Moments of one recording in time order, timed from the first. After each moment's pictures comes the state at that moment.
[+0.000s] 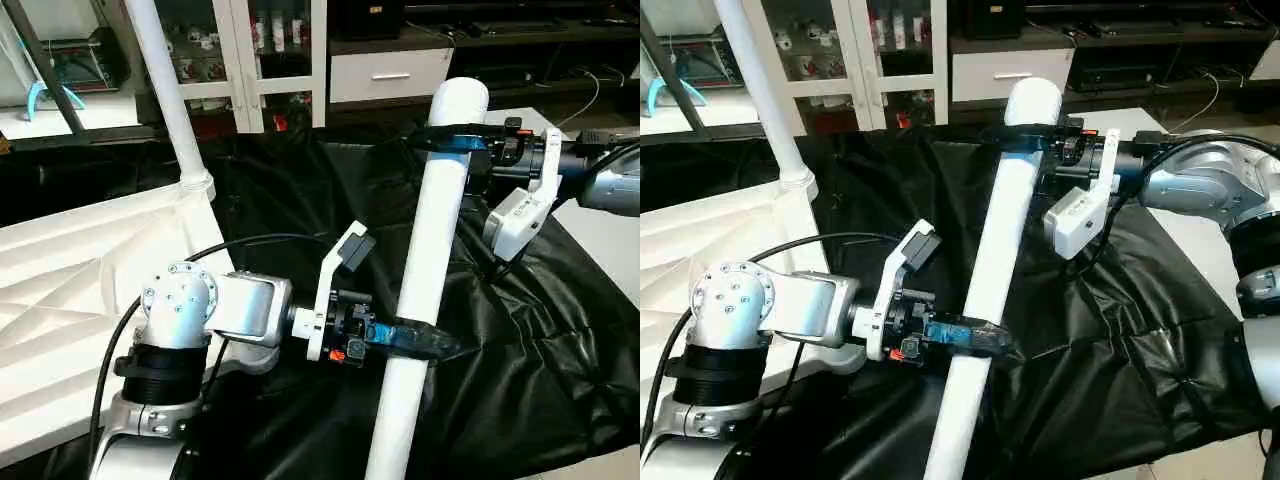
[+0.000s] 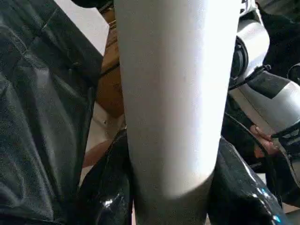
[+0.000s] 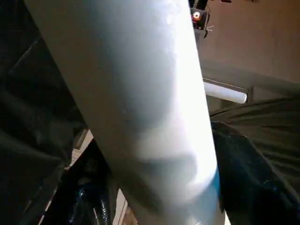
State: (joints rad) left arm -0.57 0.12 0.00 -0.05 -1.27 1.58 -0.37; right arm -1.04 -0.81 0.30 0.84 -0.70 -1.38 0.28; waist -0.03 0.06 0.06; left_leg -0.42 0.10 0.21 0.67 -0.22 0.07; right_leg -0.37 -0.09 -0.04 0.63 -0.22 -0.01
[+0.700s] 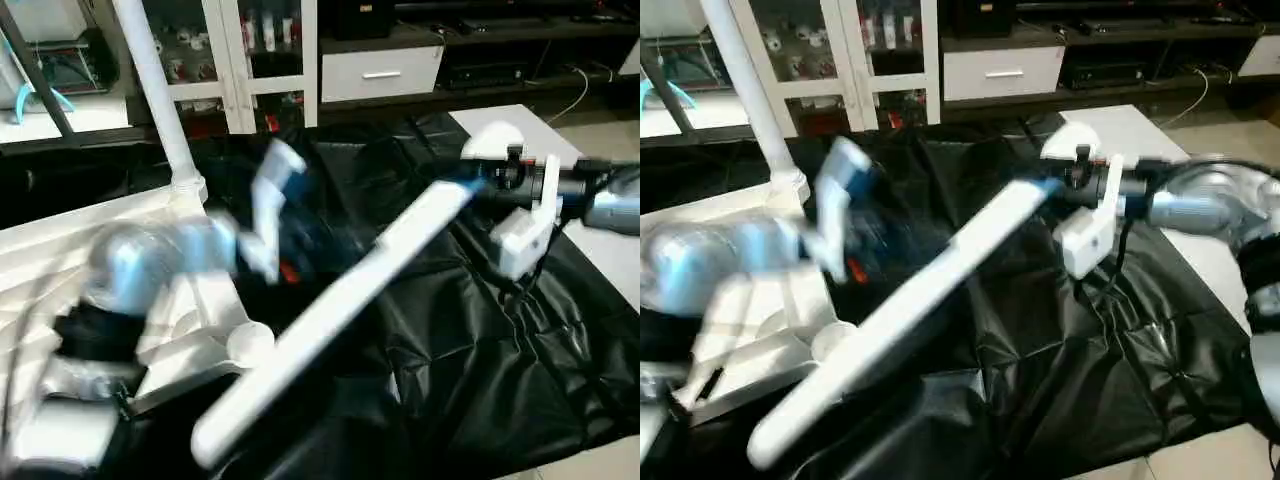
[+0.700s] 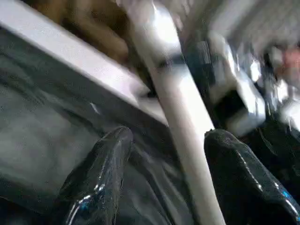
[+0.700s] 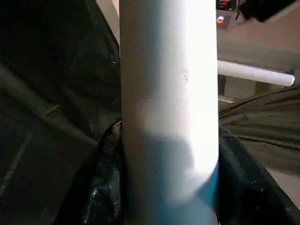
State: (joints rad) left arm -0.73 0.45 0.01 0.13 -0.91 0.99 -0.81; right arm -0.97 -0.84 0.35 0.88 -0.70 -1.38 0.29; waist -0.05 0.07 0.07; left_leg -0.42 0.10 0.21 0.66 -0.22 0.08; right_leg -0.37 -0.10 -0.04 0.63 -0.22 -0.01
